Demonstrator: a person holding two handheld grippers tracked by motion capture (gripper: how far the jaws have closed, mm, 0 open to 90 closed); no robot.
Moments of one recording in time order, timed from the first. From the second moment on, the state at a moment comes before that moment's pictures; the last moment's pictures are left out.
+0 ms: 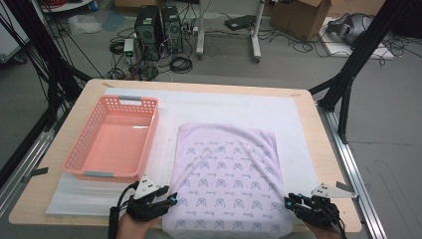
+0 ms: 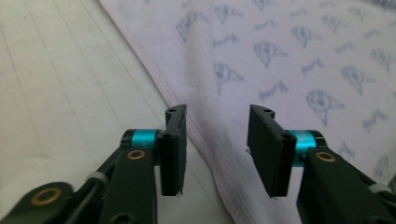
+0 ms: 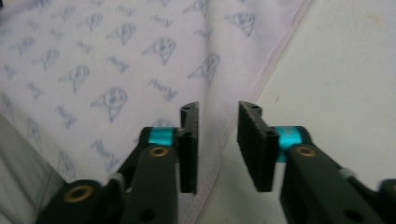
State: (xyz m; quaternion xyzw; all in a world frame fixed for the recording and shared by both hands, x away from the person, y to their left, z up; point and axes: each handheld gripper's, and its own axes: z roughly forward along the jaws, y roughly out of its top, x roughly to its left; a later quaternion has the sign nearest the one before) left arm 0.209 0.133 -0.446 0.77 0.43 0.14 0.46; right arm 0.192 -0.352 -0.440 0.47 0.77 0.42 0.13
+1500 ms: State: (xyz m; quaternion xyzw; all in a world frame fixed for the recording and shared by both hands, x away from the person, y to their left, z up) left arm 0.312 0.110 -0.436 0.74 0.45 0.13 0.48; right arm 0.418 -0.327 -0.449 0.52 0.75 0.38 0.18
